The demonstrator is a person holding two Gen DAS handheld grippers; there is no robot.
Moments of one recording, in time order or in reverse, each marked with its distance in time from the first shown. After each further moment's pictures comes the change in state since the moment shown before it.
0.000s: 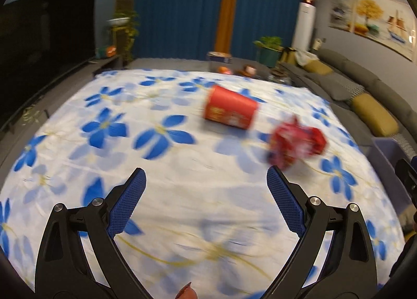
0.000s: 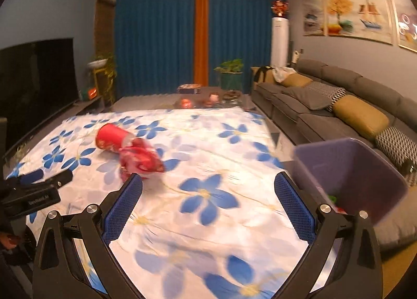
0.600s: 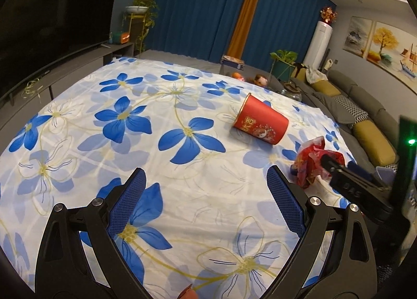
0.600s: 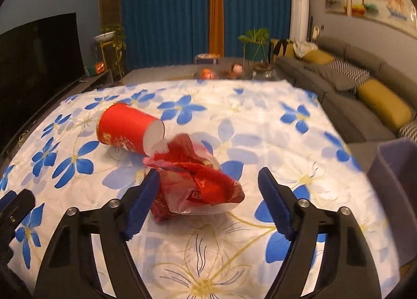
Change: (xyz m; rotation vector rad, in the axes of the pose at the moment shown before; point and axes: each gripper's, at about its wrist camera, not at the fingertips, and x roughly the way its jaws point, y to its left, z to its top) left arm 0.008 0.041 0.003 -0.148 -0.005 -0.034; right arm 0.128 0.067 0.008 0.019 0.184 0.052
